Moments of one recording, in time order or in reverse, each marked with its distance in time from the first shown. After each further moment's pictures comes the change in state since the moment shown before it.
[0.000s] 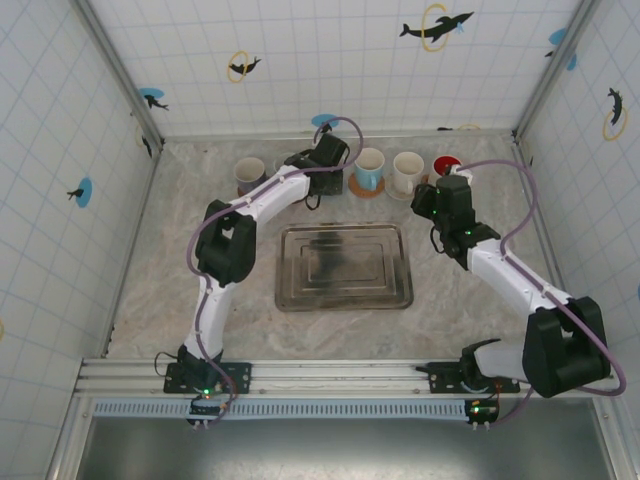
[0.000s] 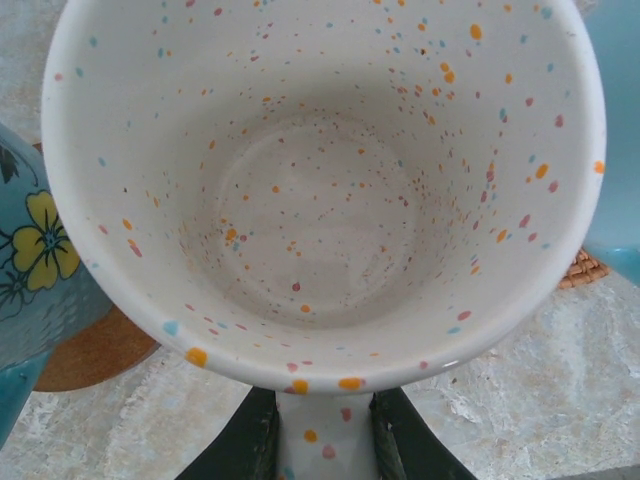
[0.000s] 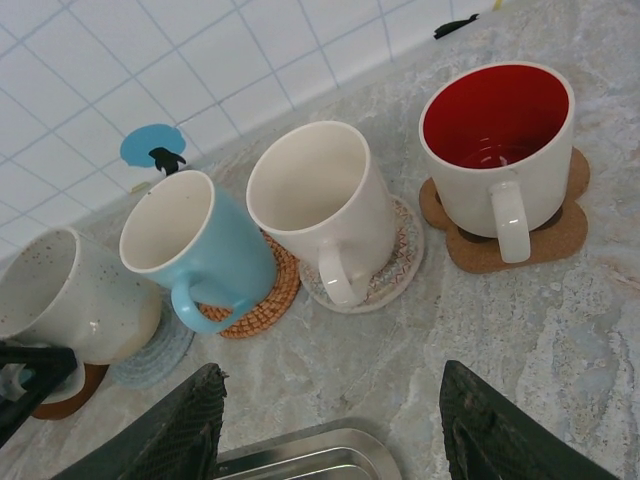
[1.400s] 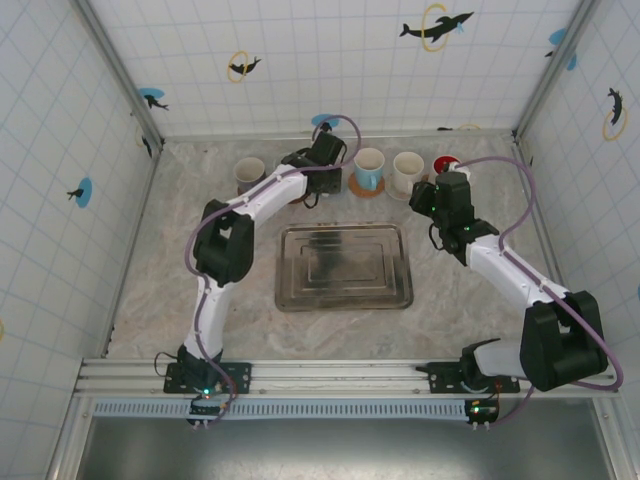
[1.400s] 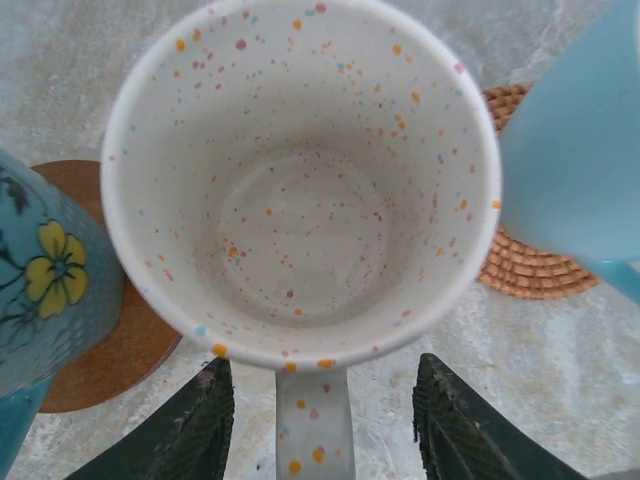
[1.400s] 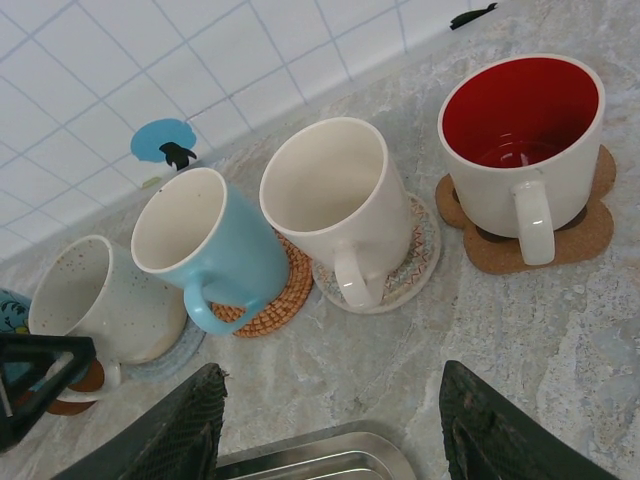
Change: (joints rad) left arm 0.013 -0.031 -0.031 0.035 0.027 0.024; right arm -0.006 0.030 0.026 0.001 -0.035 0.004
